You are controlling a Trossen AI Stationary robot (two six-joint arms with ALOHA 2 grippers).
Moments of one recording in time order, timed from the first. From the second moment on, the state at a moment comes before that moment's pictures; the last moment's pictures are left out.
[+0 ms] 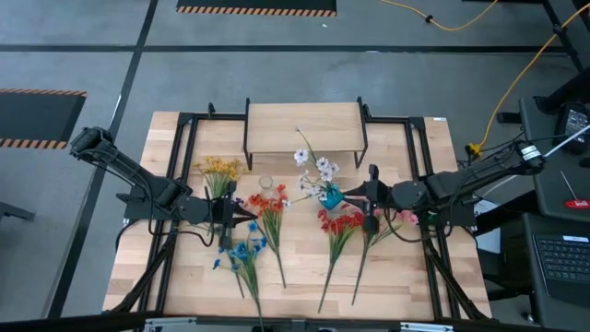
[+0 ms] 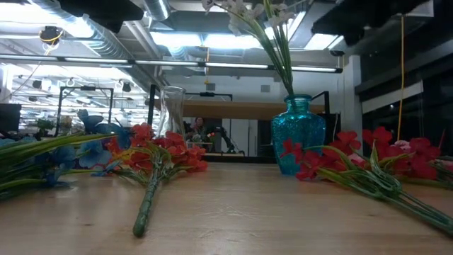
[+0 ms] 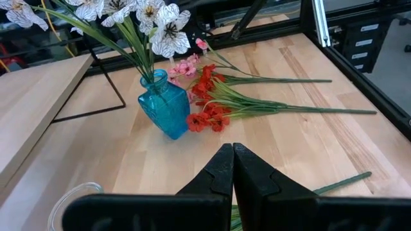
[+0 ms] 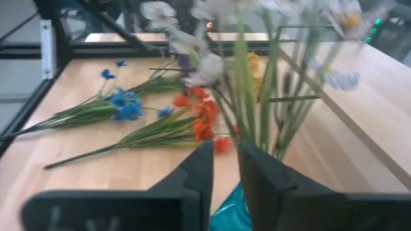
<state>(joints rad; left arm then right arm) -0.50 0.99 0.58 0.00 -0.50 -0.04 0.34 0.97 0.65 -0.07 0.45 0.15</state>
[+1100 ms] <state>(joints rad) -0.50 0.99 0.58 0.01 -0.50 -0.03 0.62 1.33 0.89 -0.55 0.49 0.84</state>
